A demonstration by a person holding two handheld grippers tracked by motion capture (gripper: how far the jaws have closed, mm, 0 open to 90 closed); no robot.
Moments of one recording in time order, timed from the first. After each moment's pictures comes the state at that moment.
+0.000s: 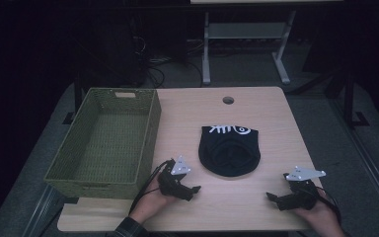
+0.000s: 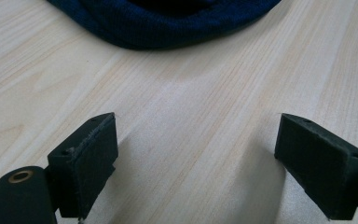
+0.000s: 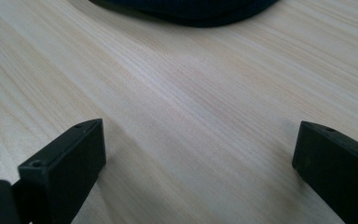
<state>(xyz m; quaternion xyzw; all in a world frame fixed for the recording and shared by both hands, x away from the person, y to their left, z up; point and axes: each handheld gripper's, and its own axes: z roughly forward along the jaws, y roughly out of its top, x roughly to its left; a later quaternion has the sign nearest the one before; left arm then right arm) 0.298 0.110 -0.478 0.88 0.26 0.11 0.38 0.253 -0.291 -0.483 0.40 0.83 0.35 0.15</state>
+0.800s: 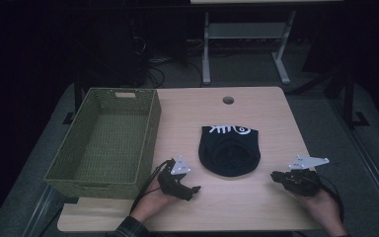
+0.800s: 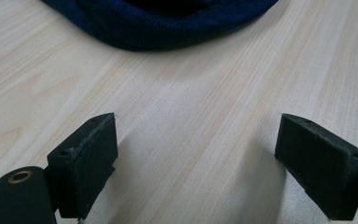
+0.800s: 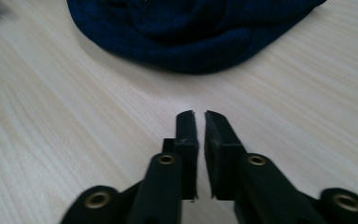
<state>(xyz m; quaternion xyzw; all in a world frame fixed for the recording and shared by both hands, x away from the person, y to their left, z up) 0.300 0.110 -0.478 0.89 0.25 0.10 0.38 0.273 -0.293 -0.454 0.39 0.84 0.37 0.14</state>
